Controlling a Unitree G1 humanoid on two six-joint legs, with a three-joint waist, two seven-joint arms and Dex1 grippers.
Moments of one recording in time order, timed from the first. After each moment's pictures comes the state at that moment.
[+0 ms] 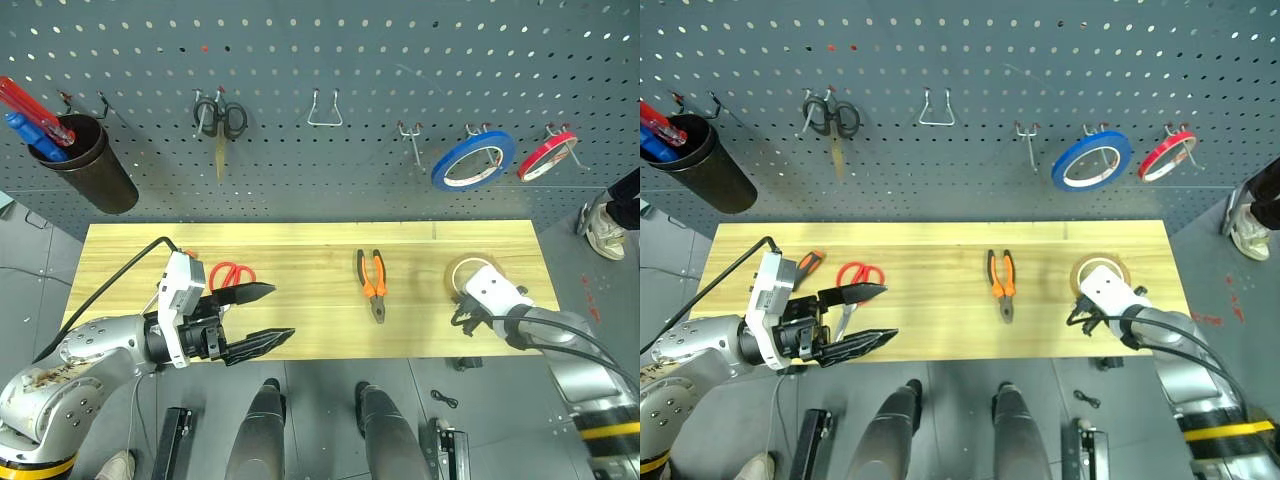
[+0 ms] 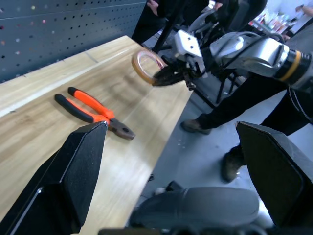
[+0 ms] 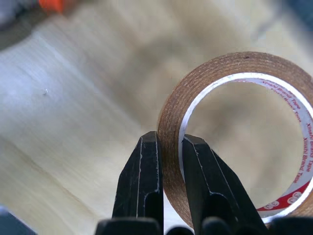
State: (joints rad) left arm -0.02 0.79 0.25 -0.61 -1.00 0.73 -0.82; right arm -0.10 -0.77 0.00 -0.15 -0.10 0.29 0.62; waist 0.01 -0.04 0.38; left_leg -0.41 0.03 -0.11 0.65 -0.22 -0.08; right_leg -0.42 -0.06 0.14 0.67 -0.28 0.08
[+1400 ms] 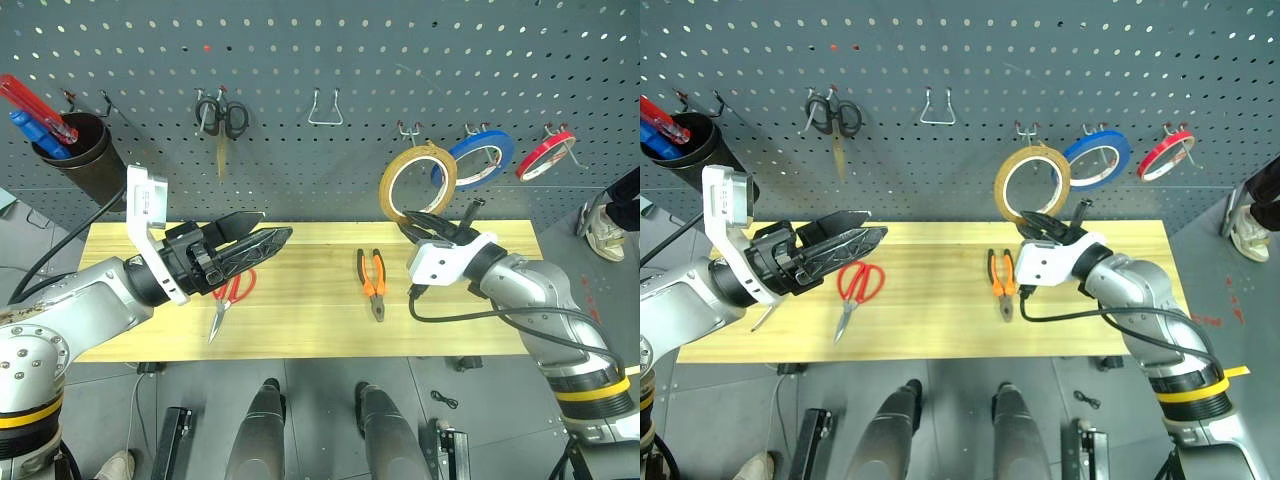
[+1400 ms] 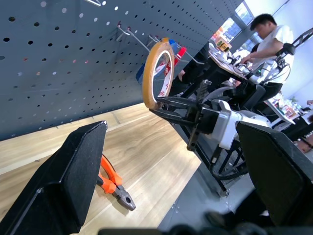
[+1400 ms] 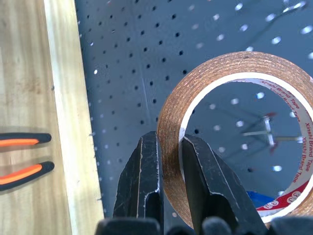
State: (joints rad) left arm -0.29 0.85 0.32 -0.54 -1.61 0.85 -0.22; right arm -0.43 -0.70 0.11 -0.15 -0.45 -0.19 0.49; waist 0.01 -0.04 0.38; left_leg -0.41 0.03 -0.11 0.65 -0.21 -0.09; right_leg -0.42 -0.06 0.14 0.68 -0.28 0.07
